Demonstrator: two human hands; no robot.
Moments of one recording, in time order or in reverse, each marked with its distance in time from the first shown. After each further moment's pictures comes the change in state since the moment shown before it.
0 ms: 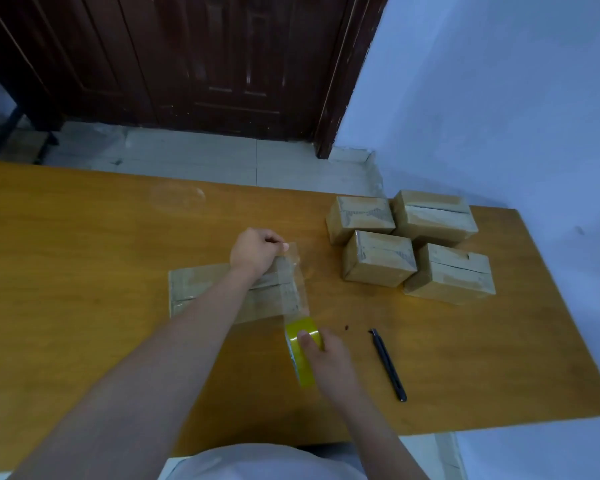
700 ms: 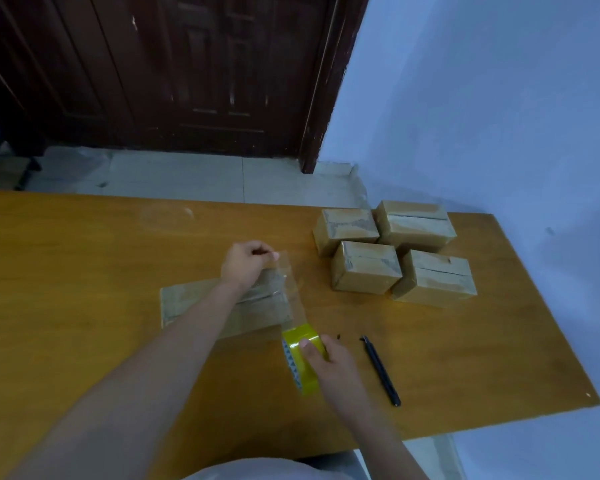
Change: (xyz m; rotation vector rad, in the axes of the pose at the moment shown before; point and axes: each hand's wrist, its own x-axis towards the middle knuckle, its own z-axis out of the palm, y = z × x) left_hand -0.004 -0.003 -0.004 -0.152 -0.038 0.100; right_hand -0.022 -0.011 -0.017 0.188 -0.001 -0.063
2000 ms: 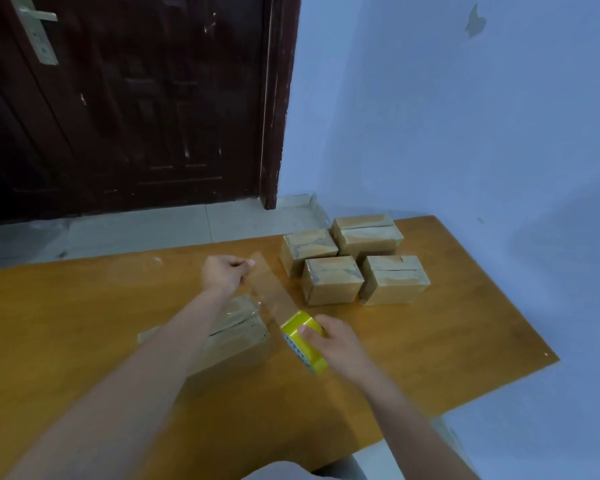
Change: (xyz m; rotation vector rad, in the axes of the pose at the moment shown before) left_hand -0.007 0.047 0.002 -0.045 0.052 -0.047; right_hand 0.003 -0.026 -0.048 -0.260 0.077 -0.149
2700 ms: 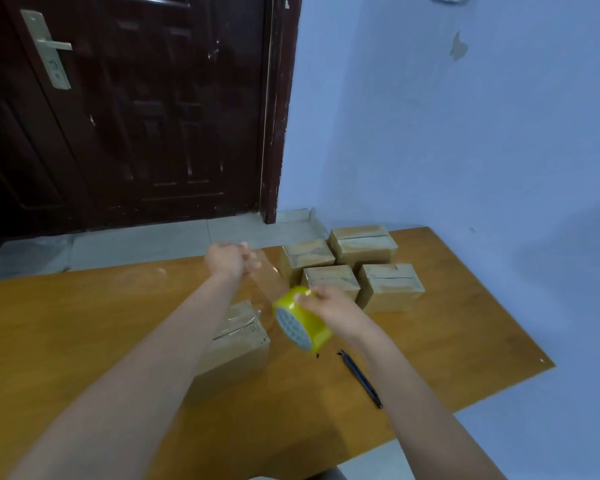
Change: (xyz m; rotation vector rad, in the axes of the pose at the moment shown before) left_hand -0.020 0.055 -0.005 -0.385 0.057 -0.134; right_hand 0.003 -0.059 -0.034 0.112 -0.035 -0.003
